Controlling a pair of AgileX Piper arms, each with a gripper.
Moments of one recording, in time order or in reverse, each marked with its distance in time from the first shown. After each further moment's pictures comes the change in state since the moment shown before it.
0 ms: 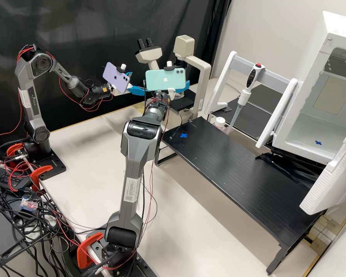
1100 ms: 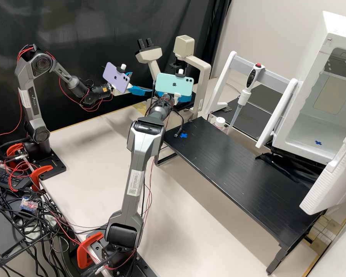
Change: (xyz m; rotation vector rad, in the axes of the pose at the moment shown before) left arm 0.000 0.000 0.000 0.000 0.000 0.000; right arm 0.051 -0.028 0.029 0.208 -0.149 -0.099
